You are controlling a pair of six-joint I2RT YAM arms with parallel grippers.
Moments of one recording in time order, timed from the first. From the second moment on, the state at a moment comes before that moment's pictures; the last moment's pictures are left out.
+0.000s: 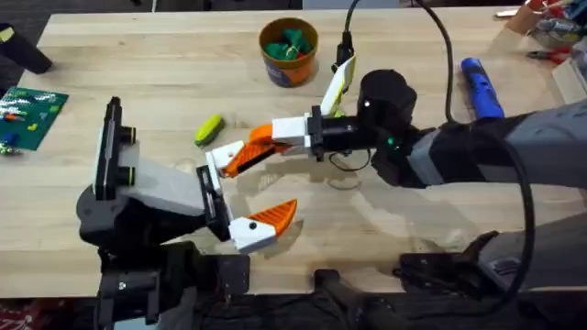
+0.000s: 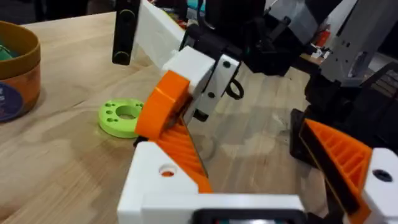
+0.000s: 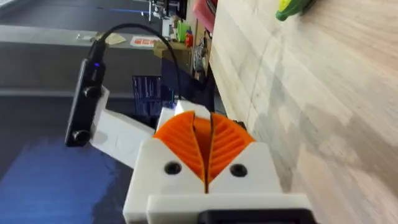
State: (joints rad) left arm 0.15 0.00 0.00 -0.17 1.36 -0.14; right arm 0.66 1.69 0.56 0.95 -0.89 1.28
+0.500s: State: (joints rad) left arm 0.11 0.00 0.01 -0.21 1.55 -0.06; right arm 0.72 1.71 0.55 0.95 -0.92 1.28
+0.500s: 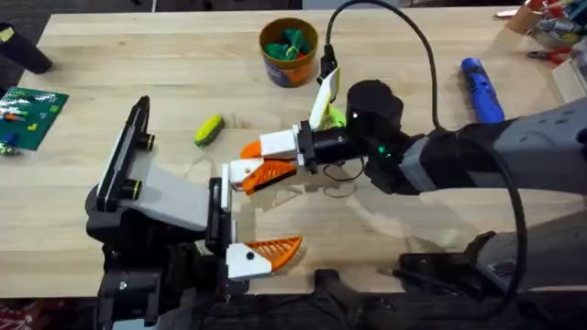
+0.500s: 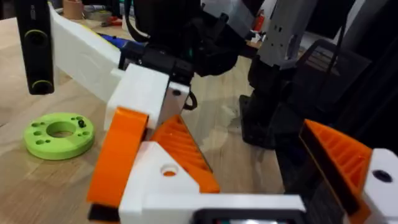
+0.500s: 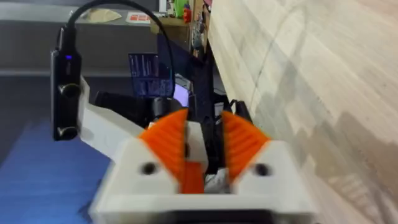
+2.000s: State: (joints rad) left arm 0.11 0.00 0.01 -0.21 1.55 -0.06; right arm 0.58 1.36 0.30 0.83 -1.05 1.29
